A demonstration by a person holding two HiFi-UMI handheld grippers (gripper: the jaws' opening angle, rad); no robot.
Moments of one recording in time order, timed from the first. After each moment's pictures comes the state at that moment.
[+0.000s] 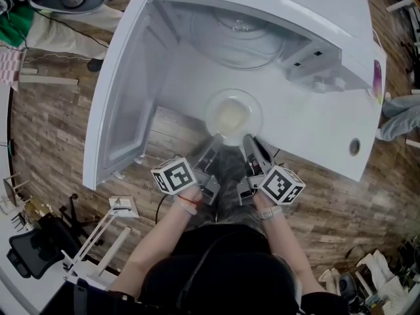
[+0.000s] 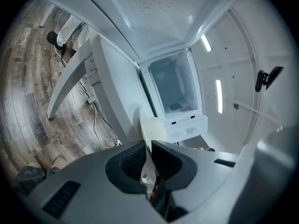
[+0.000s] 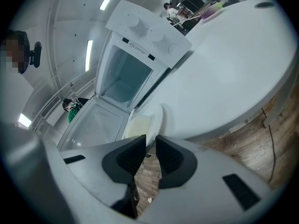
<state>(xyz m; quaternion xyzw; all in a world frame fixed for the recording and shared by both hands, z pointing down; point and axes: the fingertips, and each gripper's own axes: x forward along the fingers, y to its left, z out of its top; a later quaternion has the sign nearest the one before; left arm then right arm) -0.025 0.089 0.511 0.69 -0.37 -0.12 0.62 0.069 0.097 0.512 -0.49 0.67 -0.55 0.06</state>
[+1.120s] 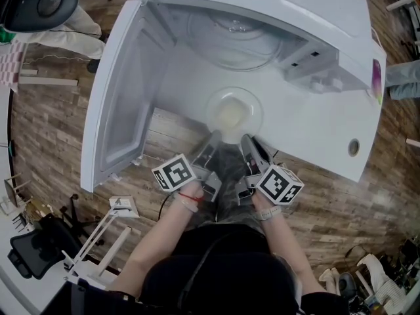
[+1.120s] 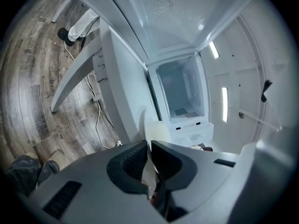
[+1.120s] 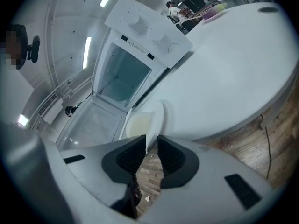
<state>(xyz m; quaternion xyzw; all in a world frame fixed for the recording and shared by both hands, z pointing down) -0.023 0.080 0.519 0.65 -0.38 -0.14 0.64 0.071 0.095 0.512 -0.50 0.67 -0.55 0.04</state>
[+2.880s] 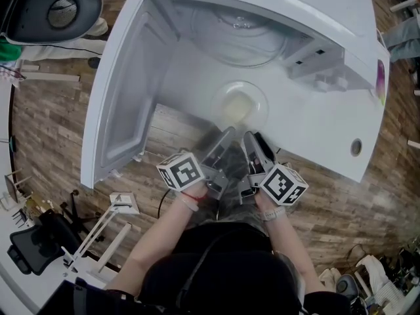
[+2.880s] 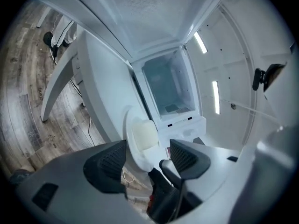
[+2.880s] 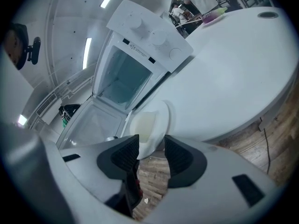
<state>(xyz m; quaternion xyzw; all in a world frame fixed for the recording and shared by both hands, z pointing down) -0.006 0.071 0.497 0.70 -0.37 -0.14 0.60 0.076 0.092 0.505 -0.51 0.66 -0.55 0.05</state>
